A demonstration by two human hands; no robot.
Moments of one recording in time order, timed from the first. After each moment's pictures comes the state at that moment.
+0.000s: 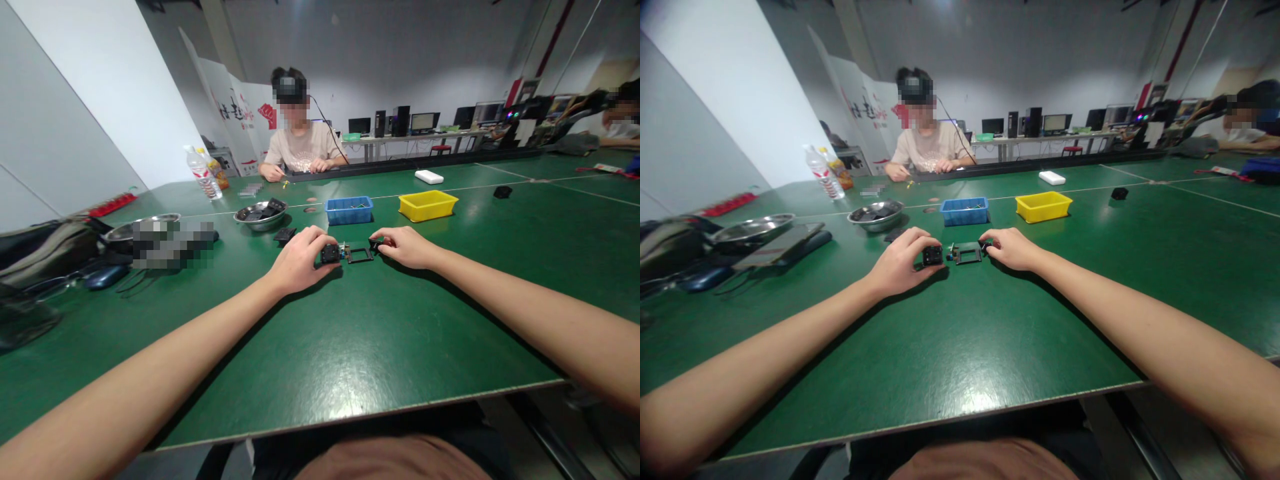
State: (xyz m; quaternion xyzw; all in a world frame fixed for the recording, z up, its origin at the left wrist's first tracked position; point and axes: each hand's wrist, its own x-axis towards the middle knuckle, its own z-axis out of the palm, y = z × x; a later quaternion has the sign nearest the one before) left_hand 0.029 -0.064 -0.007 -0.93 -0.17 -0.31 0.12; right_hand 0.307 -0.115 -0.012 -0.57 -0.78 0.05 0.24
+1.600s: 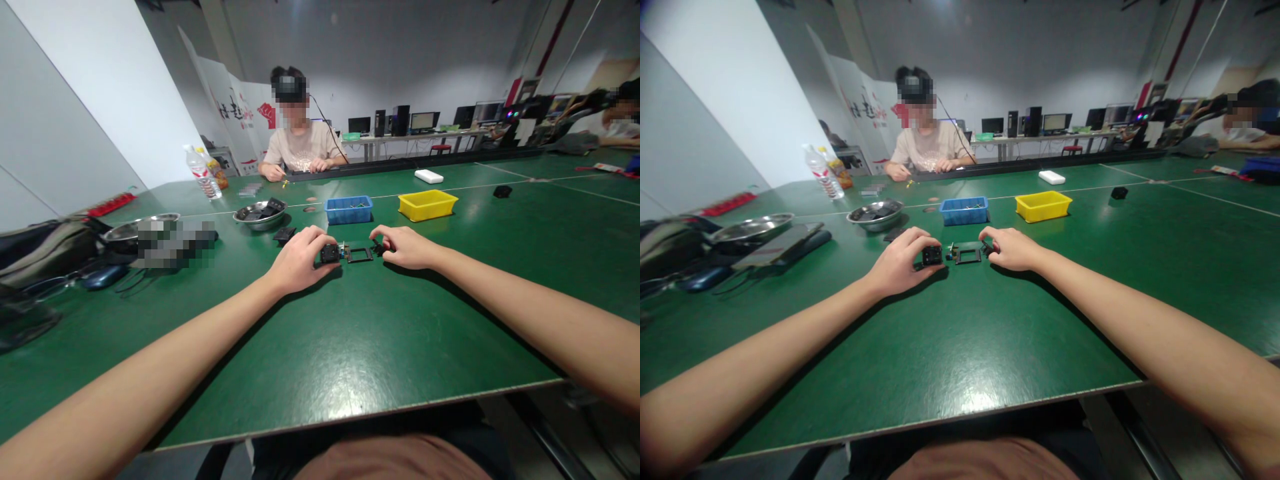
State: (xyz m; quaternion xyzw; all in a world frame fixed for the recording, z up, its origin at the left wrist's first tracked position) left_hand 0.029 -0.065 -0.007 -0.93 -0.18 -0.30 0.10; right_hand 0.312 -0.117 -0.011 -0.55 -0.81 0.04 0.20
